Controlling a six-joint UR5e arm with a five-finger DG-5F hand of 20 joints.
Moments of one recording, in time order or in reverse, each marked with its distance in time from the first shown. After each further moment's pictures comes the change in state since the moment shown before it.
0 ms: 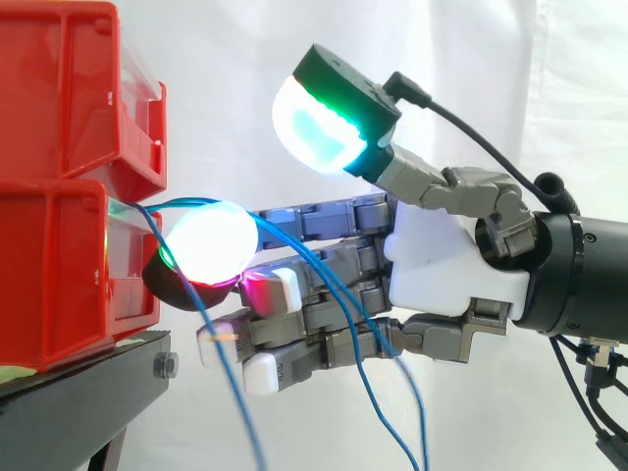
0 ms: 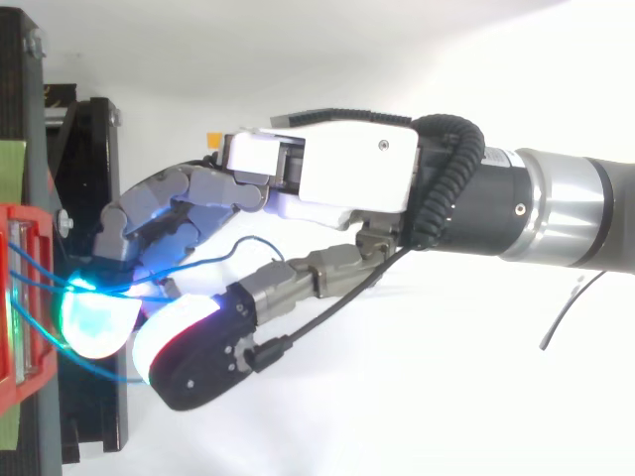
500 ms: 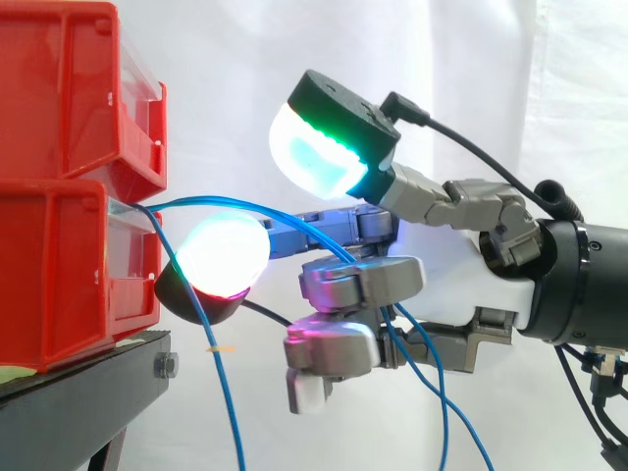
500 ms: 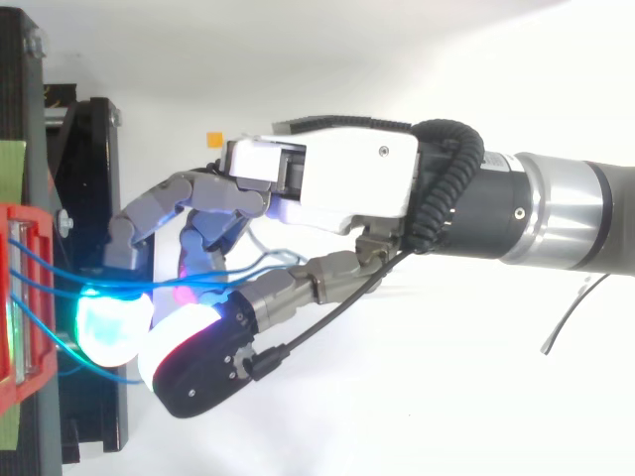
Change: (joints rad) arm 0.003 0.000 -0.011 0.001 -0.001 -0.001
